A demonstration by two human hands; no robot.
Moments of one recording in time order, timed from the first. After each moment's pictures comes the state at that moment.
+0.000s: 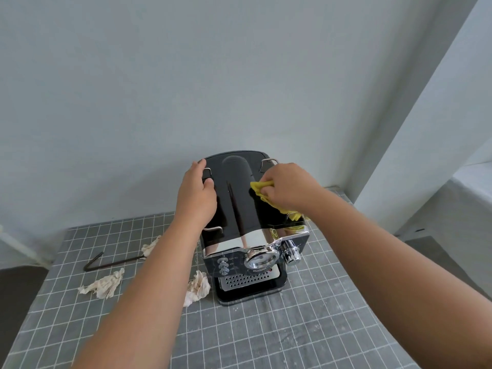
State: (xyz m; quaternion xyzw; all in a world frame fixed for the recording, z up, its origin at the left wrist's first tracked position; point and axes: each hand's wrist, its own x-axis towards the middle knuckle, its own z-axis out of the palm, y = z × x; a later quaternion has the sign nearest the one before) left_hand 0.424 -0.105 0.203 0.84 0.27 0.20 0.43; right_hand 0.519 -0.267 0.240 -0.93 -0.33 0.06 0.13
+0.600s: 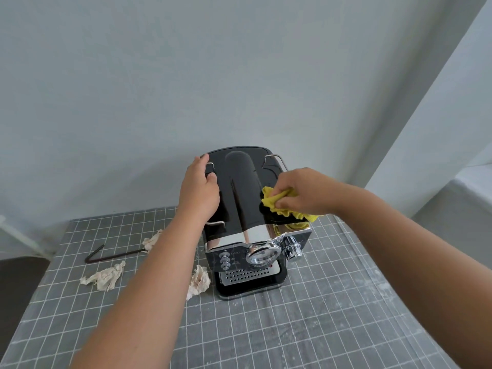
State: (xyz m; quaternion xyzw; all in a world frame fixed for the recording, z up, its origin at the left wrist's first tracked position) left_hand 0.424 -0.106 0.203 0.83 0.28 0.20 0.44; right_hand 0.520 -0.302 0.249 -0.88 -0.43 0.15 0.14
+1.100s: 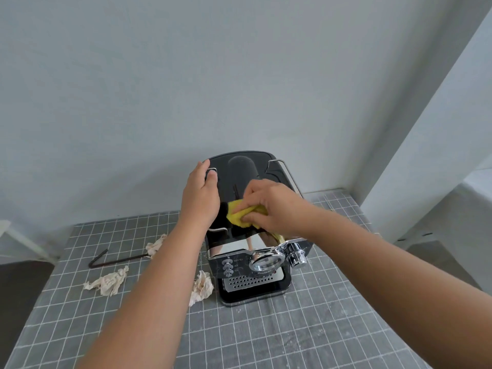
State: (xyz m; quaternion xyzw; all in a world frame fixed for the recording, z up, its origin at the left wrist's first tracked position) left_hand 0.428 -0.102 0.197 0.79 0.28 0.24 0.50; right_hand 0.488 -0.267 0.231 -0.80 -0.54 0.09 0.25
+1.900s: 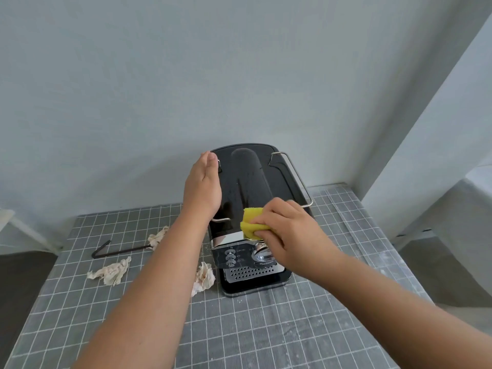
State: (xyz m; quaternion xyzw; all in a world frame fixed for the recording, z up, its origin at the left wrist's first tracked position) left_hand 0.423 -0.108 0.201 0.78 0.28 0.24 0.50; right_hand 0.438 -0.303 0.193 -0.81 -0.51 -0.10 0.27
